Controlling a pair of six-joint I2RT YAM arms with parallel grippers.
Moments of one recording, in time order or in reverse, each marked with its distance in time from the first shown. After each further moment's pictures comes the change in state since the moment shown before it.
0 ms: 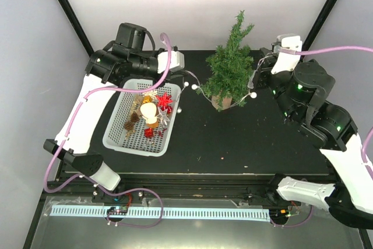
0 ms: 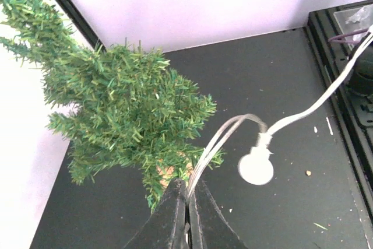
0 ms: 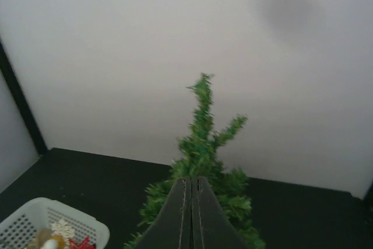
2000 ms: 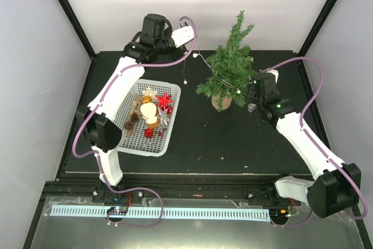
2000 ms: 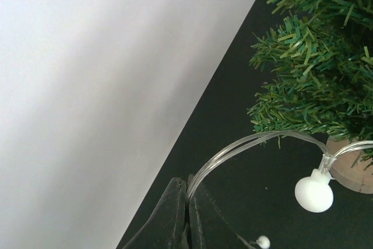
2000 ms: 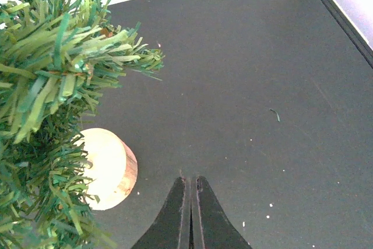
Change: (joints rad) left arm 0.051 0.319 0.040 0.504 -0.497 -0.145; right arm -0.486 0.137 -0.698 0.203 -0.187 0.362
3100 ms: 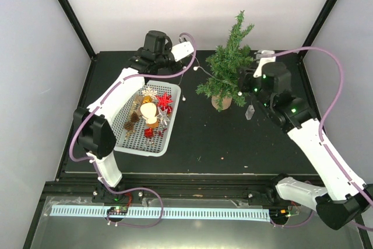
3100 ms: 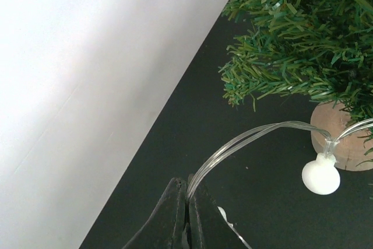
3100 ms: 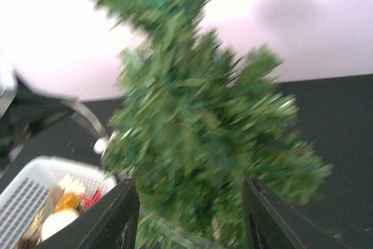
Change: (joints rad) left arm 0.001 -0.103 -0.351 0.212 -0.005 -0.016; right arm 0.099 -0.109 0.255 0.002 -0.186 -0.055
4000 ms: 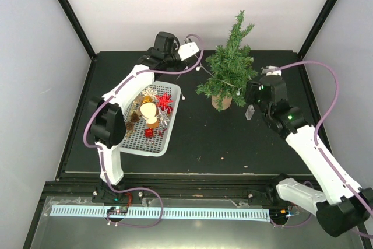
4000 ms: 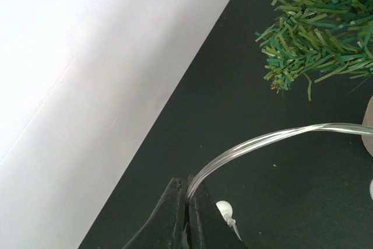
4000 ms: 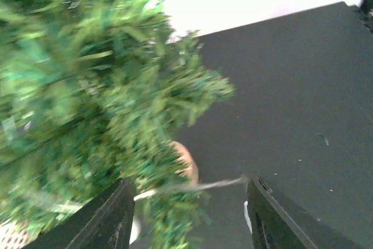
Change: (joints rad) left arm -0.006 0.169 0.079 0.073 -0.093 0.016; right arm 0.021 -0.078 -0.214 -0.044 0.116 0.067
